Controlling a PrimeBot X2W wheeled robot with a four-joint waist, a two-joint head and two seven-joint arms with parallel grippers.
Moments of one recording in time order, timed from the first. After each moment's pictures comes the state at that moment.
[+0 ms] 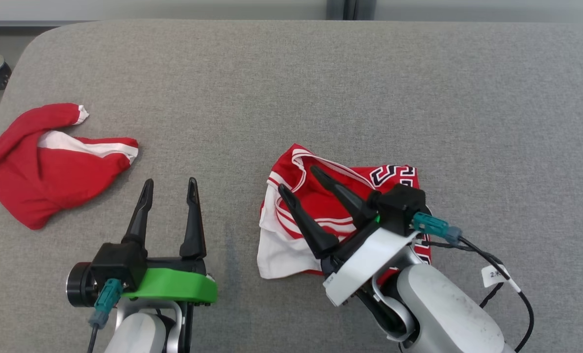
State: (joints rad) left arm -0.16 0.16 -0.34 0.08 -0.37 0.18 -0.26; right arm -0.36 -0.05 0.56 0.17 0.45 0.13 -0.08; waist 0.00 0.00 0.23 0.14
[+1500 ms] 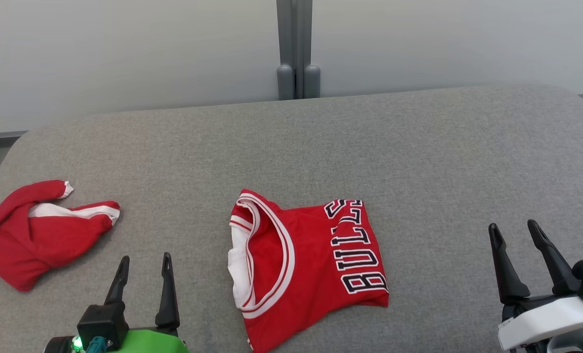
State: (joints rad) left arm 0.05 0.24 -0.31 0.08 -0.37 0.22 -0.23; right arm 0.16 -0.17 -0.04 -0.15 0.29 0.13 -0.07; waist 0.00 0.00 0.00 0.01
